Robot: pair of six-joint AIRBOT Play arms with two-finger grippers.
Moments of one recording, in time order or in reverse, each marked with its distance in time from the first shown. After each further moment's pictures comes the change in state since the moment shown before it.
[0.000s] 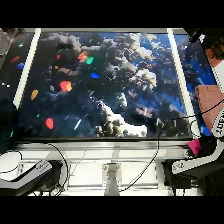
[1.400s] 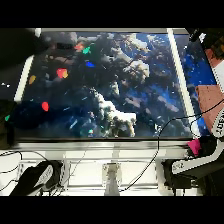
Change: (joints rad) left arm -0.793 0.307 0.798 -0.522 0.013 -0.248; right arm 0.000 0.000 0.000 0.000 -0.054 0.000
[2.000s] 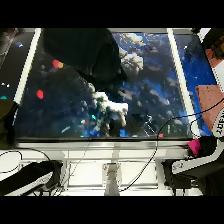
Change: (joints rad) left arm -0.570 -0.332 0.283 -0.003 -0.148 0.048; right arm -0.042 0.000 0.000 0.123 -0.114 0.006
